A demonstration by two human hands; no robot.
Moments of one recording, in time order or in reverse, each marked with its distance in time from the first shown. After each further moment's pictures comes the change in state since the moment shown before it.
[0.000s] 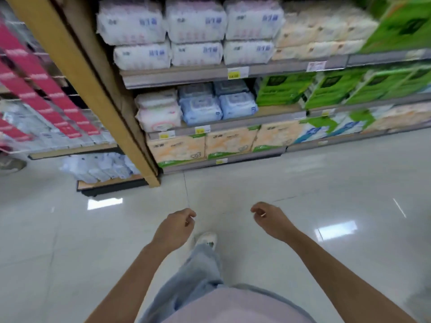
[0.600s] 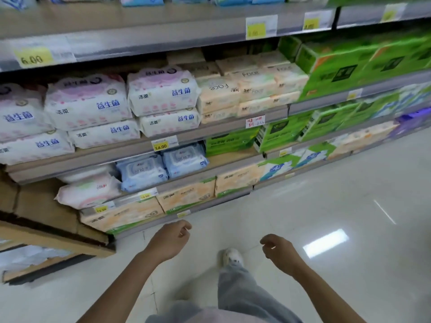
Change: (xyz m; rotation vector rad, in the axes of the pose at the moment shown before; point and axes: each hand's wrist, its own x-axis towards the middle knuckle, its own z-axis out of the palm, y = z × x) left_hand 0.234 0.219 -0.015 0.105 -0.166 0.133; right_hand 0.142 0.111 -0.203 0.096 0.075 0.209
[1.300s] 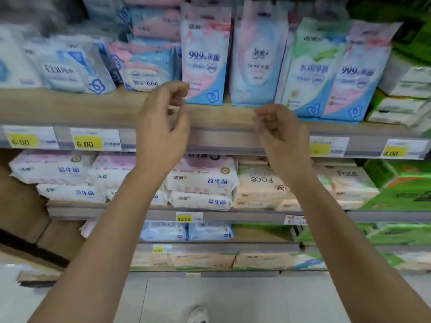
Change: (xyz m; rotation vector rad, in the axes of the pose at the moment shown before) left_hand 0.056 0.182 -0.316 -0.259 1.376 0.495; right_hand 0.096 -0.386 -0.230 0.446 0.391 -1.087
